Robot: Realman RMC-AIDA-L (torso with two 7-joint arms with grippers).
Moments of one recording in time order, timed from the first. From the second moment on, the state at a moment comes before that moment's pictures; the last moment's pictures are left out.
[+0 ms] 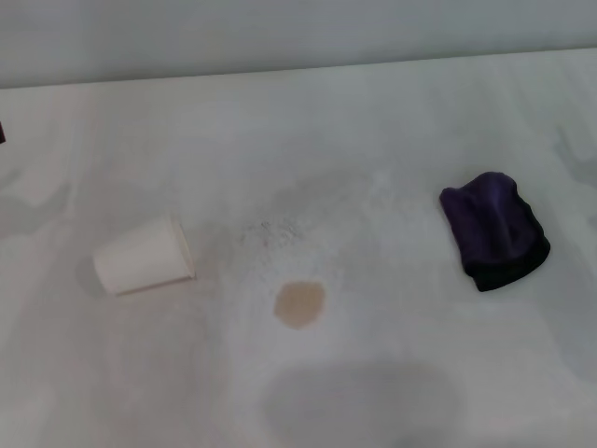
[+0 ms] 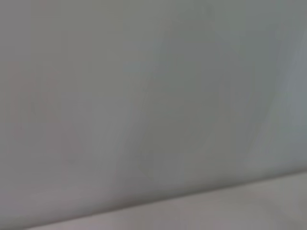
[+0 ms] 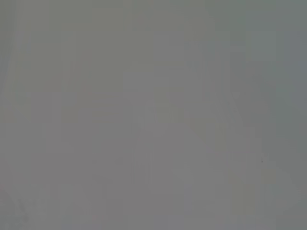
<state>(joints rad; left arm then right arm) -0.26 -1.91 1.06 0.98 1.63 1.08 -1.79 0.38 2.01 -0.34 0.00 2.13 1.35 -2.97</state>
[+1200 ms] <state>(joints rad) -0.59 -1.91 1.12 1.14 2.37 1.52 -1.85 0.43 2.02 -0.26 0.06 2.14 1.34 -2.96</state>
